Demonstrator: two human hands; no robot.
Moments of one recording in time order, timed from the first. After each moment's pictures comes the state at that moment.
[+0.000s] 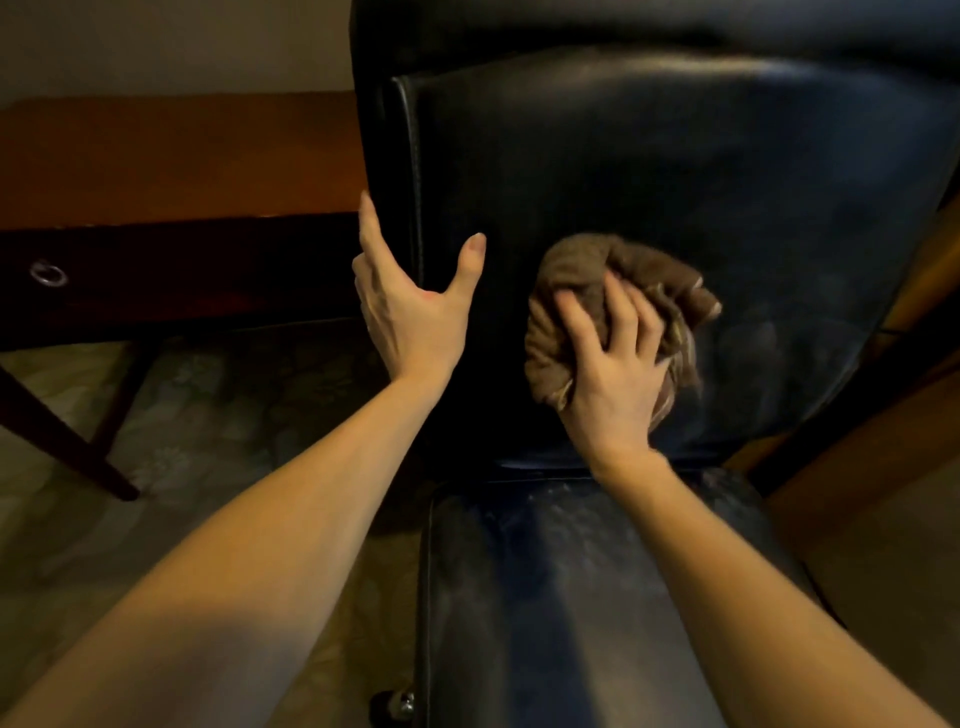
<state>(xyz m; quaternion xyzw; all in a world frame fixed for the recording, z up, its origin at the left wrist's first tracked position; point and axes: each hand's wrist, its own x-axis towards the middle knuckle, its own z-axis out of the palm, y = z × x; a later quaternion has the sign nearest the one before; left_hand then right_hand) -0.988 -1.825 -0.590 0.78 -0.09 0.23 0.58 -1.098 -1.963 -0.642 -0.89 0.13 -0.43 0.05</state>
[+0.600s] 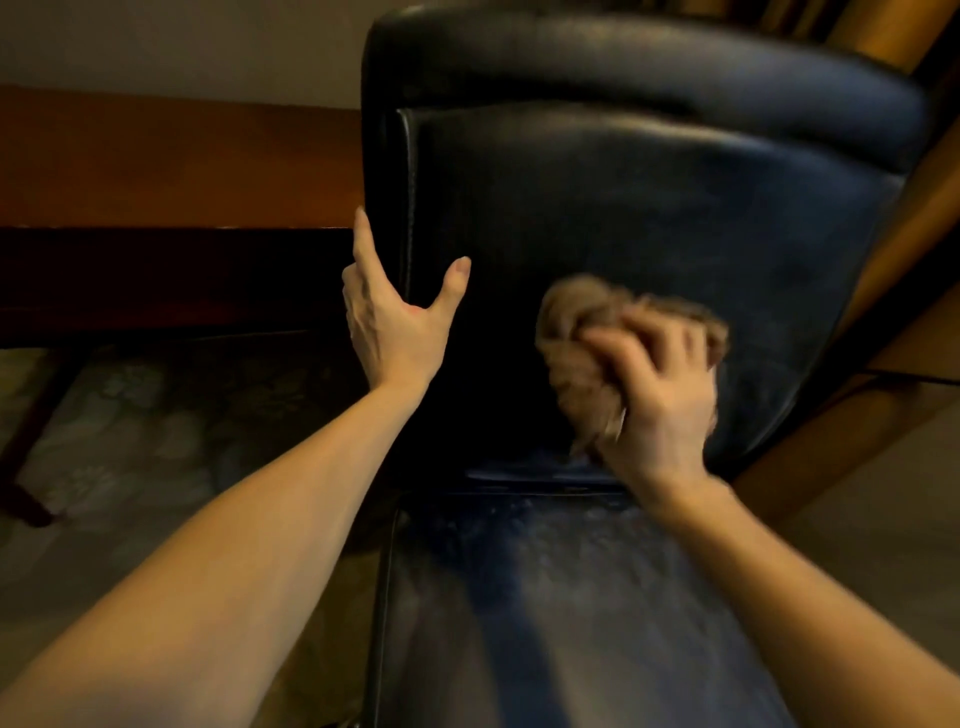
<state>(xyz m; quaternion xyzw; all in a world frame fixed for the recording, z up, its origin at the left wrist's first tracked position) -0.989 -1.839 -0.582 0.78 -0.12 0.19 0.58 -1.165 -1.992 -0.578 -0.89 0.06 -0.46 0.02</state>
